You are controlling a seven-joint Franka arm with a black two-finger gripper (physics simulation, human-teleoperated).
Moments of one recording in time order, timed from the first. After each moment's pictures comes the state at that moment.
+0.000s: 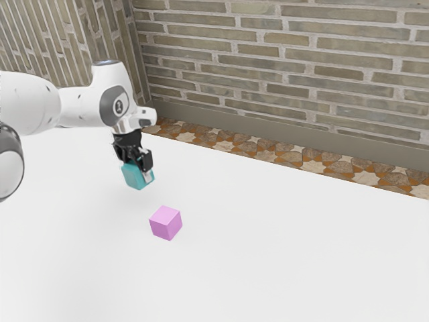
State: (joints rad) arm -0.15 0.43 0.34 -1.70 -0.21 2.05 0.44
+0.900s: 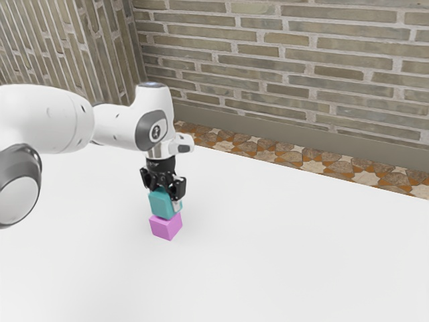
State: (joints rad) arm -0.49 0.43 0.52 -1.81 -0.23 2.03 0.20
